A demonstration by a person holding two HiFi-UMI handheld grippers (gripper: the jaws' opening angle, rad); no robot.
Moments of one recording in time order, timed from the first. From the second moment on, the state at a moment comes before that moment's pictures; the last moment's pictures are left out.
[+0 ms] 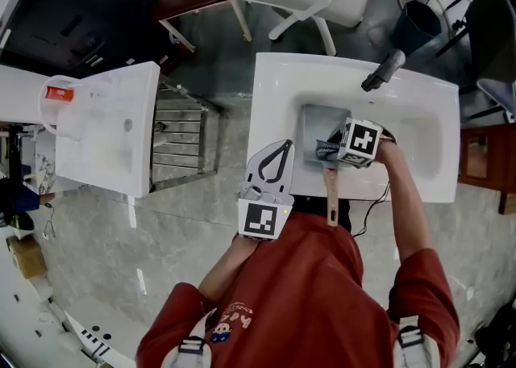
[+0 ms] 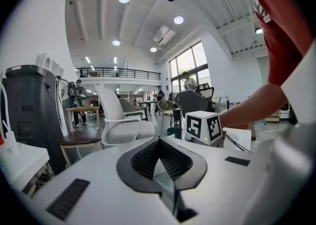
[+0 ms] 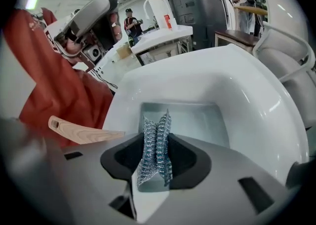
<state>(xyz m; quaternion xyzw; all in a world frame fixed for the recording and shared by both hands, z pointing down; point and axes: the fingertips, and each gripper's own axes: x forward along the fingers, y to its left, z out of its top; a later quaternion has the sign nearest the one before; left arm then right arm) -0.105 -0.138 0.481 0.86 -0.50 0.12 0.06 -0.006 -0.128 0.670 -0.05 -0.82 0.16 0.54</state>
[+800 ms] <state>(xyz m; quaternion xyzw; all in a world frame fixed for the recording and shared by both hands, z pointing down) -0.109 -0.141 0.491 0.86 -0.50 0.12 0.07 -0.008 -0.113 0.676 -0.11 -0.81 0.25 0.52</state>
